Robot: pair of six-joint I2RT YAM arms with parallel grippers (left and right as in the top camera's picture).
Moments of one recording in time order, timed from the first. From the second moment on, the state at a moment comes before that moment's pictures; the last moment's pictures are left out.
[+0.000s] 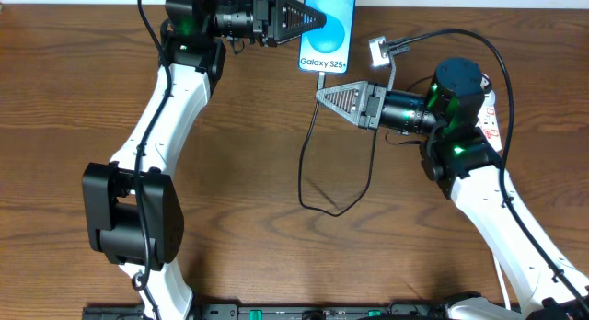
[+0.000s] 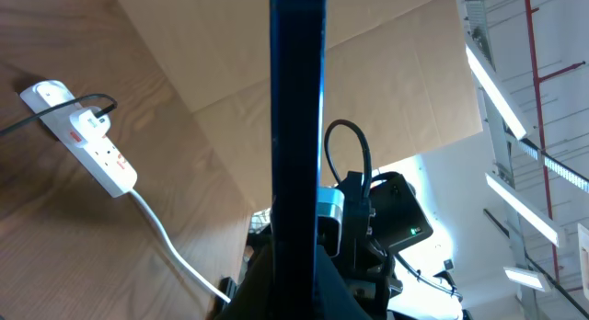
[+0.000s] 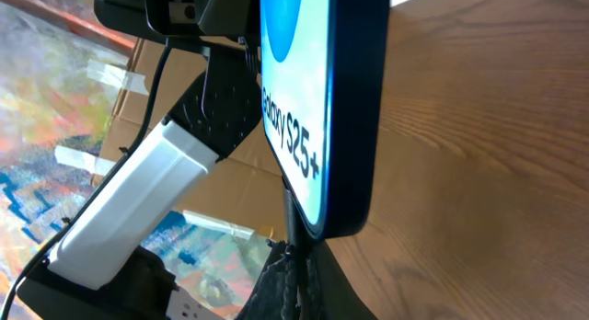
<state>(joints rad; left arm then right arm) -0.19 1.93 1.64 0.54 1.43 -1.35 0.28 1.39 1.02 0.24 -1.01 0.95</state>
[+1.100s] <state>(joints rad) -0.19 1.93 1.64 0.54 1.42 -1.35 0.25 1.39 1.02 0.28 -1.04 0.96</state>
